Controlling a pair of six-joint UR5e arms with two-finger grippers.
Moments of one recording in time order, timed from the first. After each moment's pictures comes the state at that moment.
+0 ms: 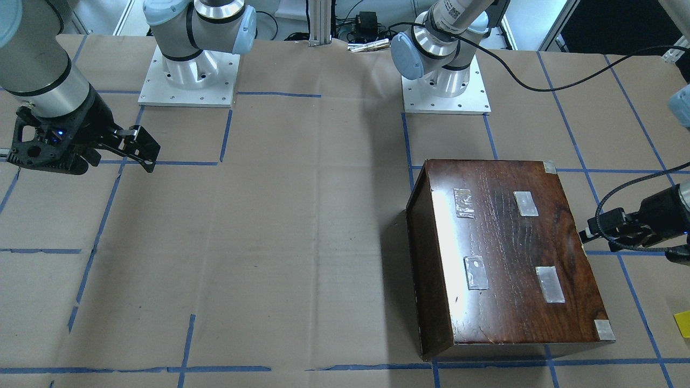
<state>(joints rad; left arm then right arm) -0.98 -1.98 -1.49 -1.44 1.30 0.66 1.43 -1.52 1.65 -1.63 -1.57 -0.03</state>
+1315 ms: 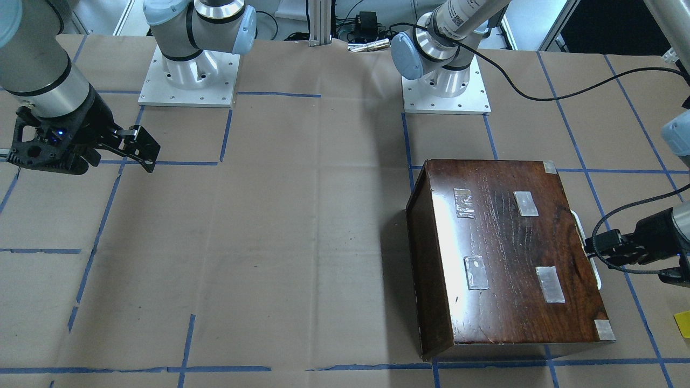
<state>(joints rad) -0.98 -2.06 -1.46 -1.38 1.31 0.66 1.43 -1.52 1.65 -1.63 -1.57 -0.03</state>
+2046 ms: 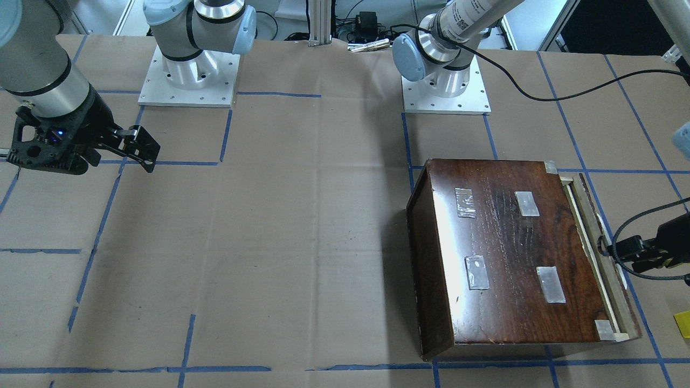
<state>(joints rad) -0.94 -2.09 -1.43 -1.31 1.36 0.66 1.43 -1.52 1.64 -1.63 -1.57 -0.03</state>
